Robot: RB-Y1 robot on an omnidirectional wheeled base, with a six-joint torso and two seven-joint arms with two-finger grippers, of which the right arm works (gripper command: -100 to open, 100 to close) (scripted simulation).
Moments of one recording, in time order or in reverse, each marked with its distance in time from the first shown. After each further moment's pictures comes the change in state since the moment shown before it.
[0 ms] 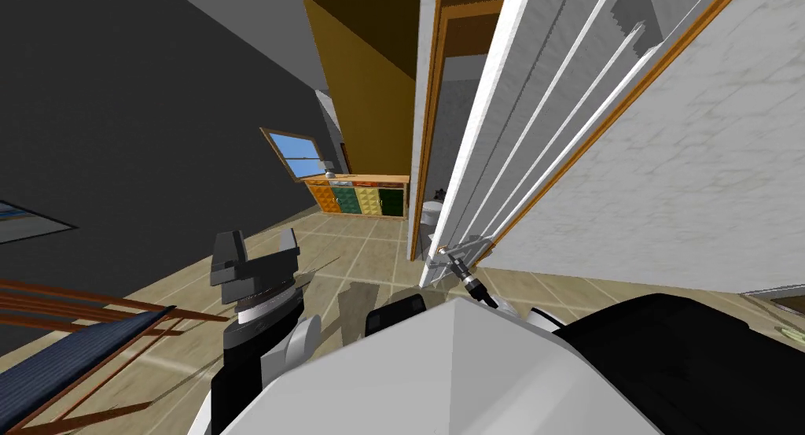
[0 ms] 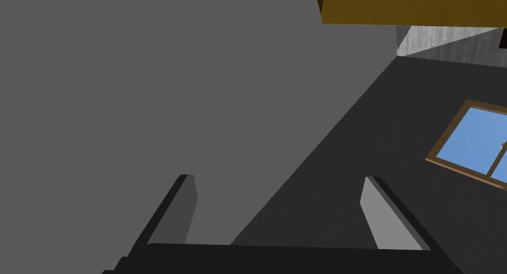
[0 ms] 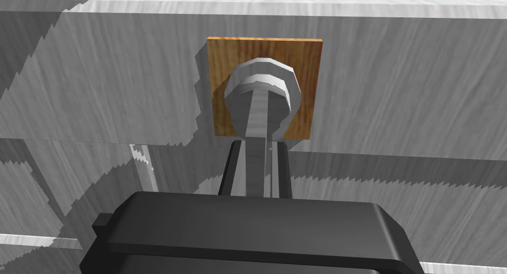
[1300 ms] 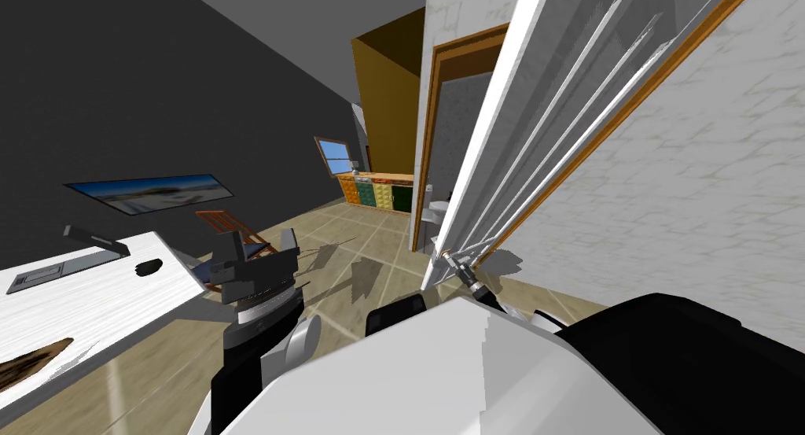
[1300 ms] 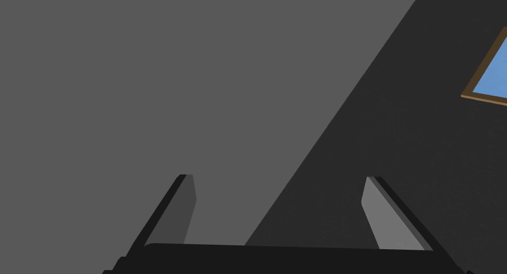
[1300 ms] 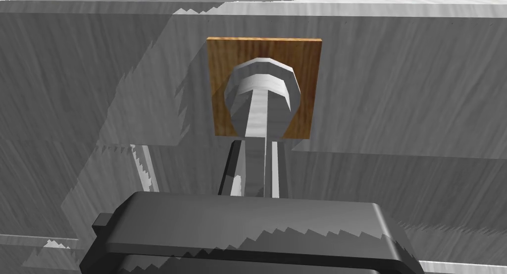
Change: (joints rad) arm 0.021 -0.018 0.033 0.085 -0.017 -0.113 -0.027
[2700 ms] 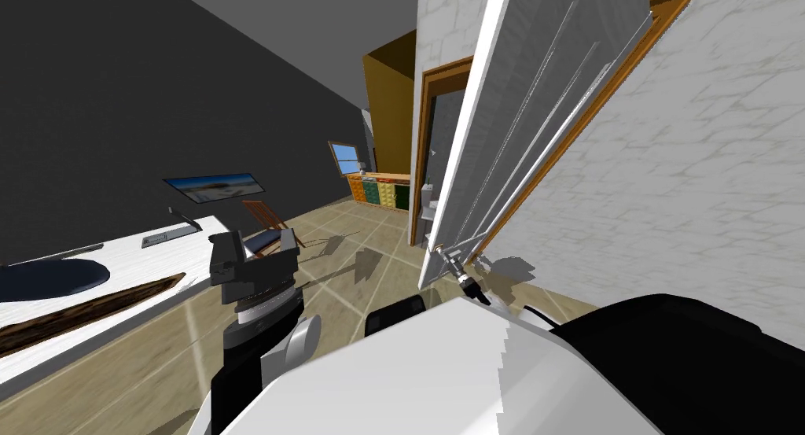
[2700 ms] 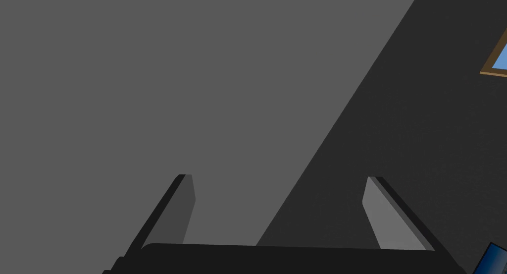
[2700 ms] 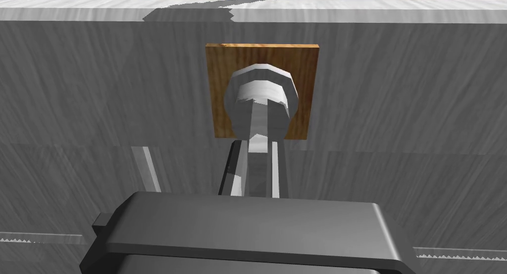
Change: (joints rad) arm -0.052 0.066 -0.060 -0.077 0.043 0.131 0.057
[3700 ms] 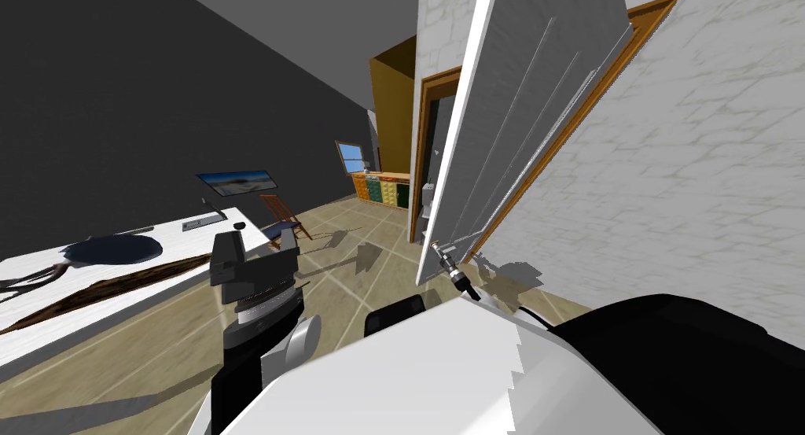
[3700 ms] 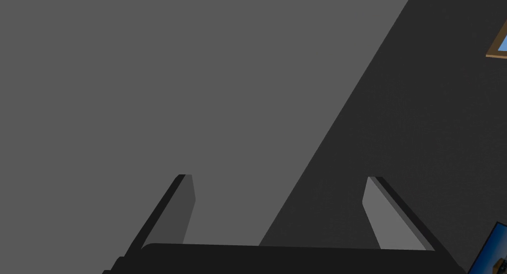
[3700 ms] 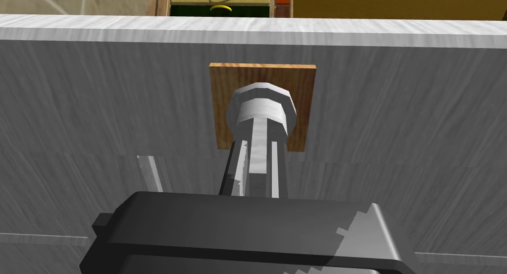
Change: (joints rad) arm -0.015 0.058 -0.045 -0.104 0.036 0.129 0.052
